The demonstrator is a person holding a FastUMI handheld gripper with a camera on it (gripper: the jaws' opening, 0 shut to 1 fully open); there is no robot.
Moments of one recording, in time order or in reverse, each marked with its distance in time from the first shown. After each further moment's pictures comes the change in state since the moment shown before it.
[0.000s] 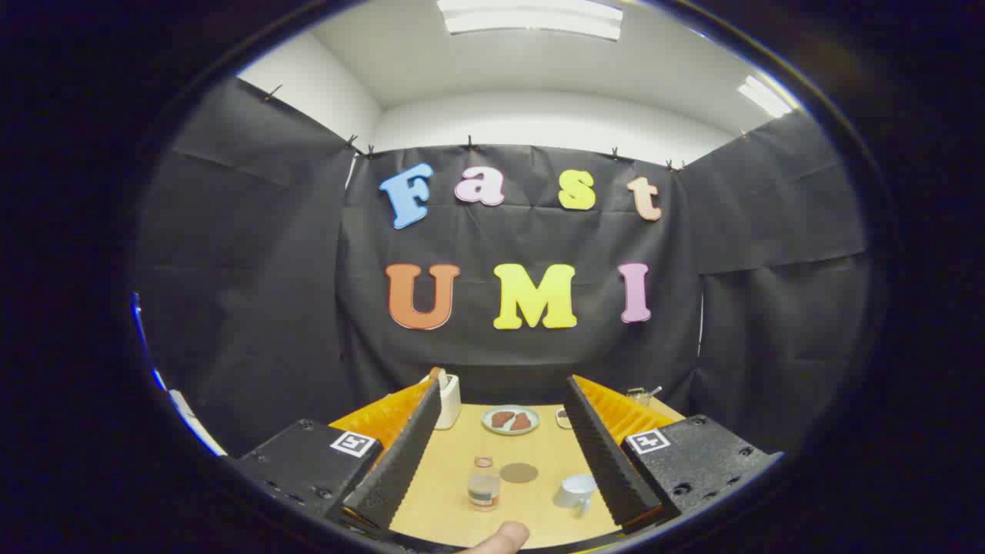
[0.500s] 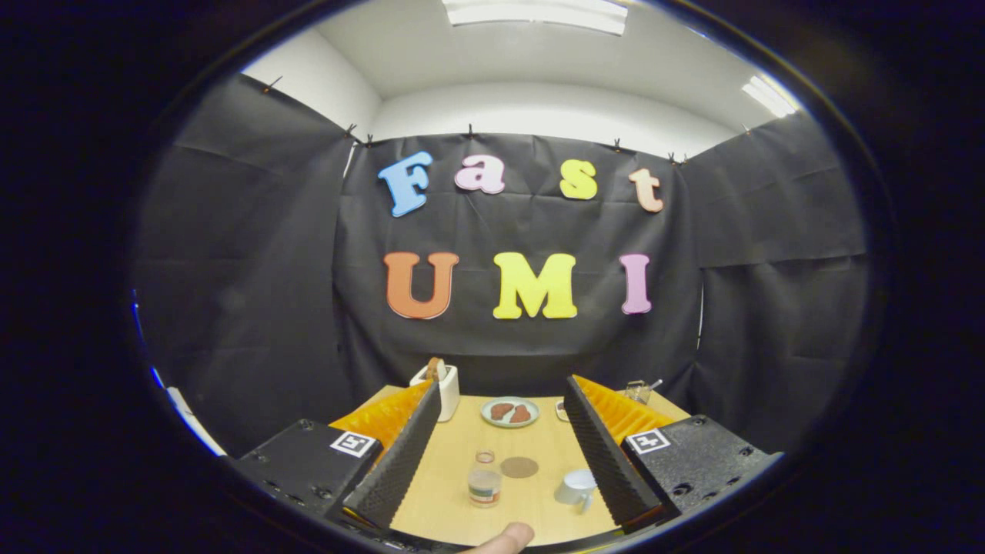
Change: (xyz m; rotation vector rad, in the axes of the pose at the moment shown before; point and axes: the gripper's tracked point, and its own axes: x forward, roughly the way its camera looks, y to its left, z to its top) arm 0.018 0.002 -0.026 -0.013 0.065 -0.016
